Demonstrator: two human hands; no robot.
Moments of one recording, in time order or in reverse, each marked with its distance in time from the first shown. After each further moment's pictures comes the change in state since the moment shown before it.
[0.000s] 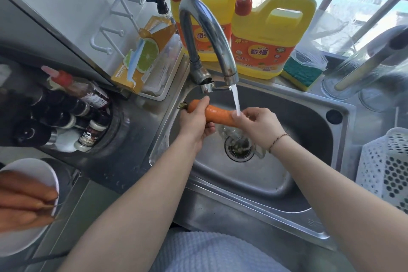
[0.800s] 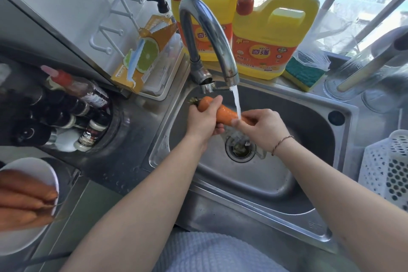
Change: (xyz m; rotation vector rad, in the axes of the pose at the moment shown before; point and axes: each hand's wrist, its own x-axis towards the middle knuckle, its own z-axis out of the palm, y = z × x) left_hand 0.000 -0.003 0.013 0.098 -0.066 0.100; right_hand 0.002 0.009 -0.005 -0.126 -0.018 -0.076
